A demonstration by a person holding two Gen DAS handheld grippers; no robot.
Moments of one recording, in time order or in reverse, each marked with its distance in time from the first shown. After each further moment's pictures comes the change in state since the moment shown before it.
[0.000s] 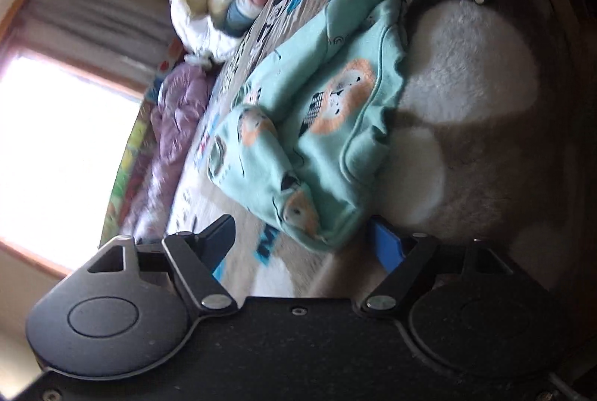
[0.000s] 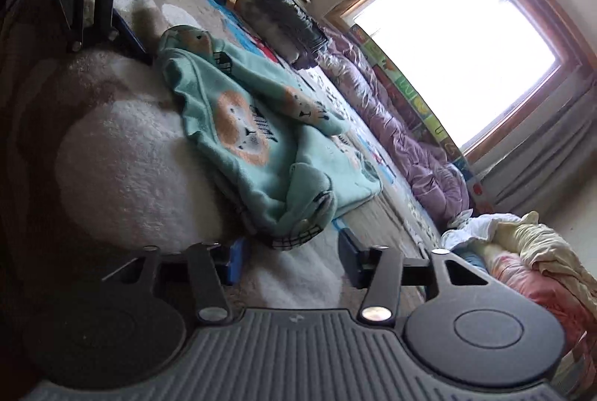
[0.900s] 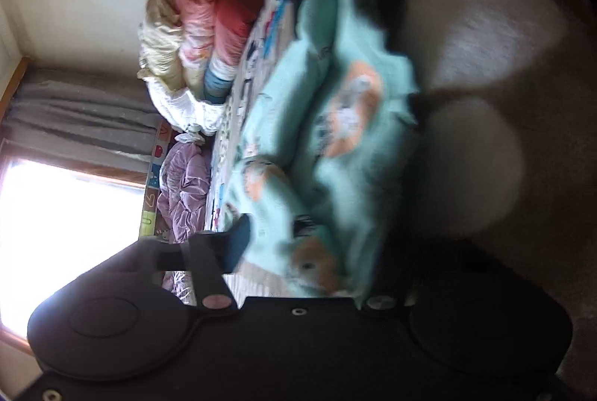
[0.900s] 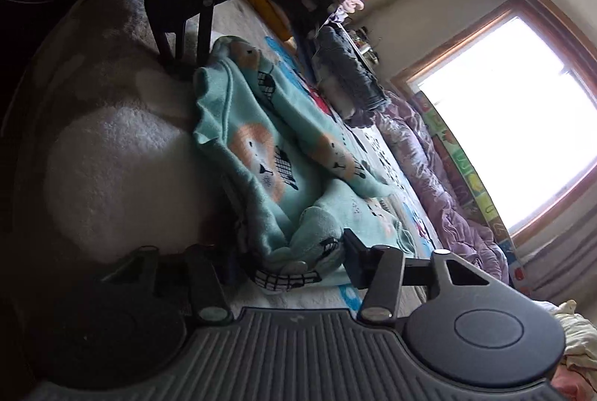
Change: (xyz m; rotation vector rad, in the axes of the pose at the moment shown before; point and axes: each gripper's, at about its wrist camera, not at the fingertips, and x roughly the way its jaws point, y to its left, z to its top) left arm 0.030 -0.001 -0.010 0.268 -0.173 0.007; right arm 0.012 -0.020 0.000 -0.175 -0.185 0.216
